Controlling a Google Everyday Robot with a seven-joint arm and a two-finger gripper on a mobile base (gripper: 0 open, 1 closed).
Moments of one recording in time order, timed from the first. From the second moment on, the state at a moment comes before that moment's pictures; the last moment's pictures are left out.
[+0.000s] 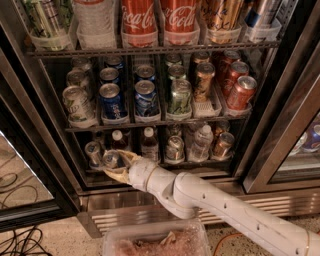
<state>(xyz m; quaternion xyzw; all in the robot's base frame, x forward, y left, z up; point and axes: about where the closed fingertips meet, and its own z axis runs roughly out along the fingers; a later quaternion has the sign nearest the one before) 0.565 0.131 0.666 -0.41 0.59 0.25 0.64</state>
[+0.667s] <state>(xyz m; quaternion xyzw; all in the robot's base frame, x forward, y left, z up) 0.560 0.123 0.668 -0.44 0.59 0.24 0.63</state>
